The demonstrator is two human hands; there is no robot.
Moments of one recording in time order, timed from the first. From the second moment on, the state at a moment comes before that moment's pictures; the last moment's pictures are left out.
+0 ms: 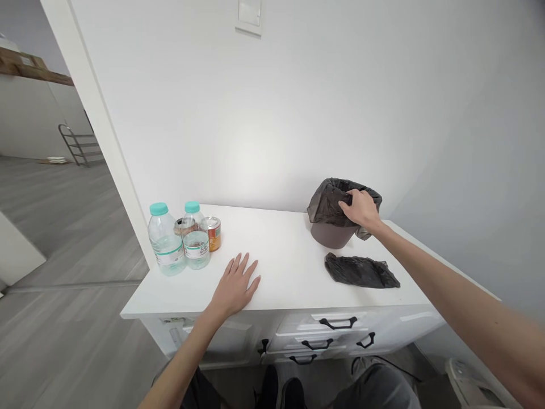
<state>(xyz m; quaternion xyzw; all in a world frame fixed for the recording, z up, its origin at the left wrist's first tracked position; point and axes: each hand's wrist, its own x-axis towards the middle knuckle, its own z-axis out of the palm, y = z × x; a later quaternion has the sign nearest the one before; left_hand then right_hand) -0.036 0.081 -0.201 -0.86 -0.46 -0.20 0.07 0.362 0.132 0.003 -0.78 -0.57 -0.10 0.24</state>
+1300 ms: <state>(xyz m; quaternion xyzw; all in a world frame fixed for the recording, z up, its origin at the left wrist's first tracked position) -0.037 0.081 -0.198 -0.86 -0.46 -0.22 0.03 0.225 -0.011 0.033 -0.56 -0.76 0.02 0.34</state>
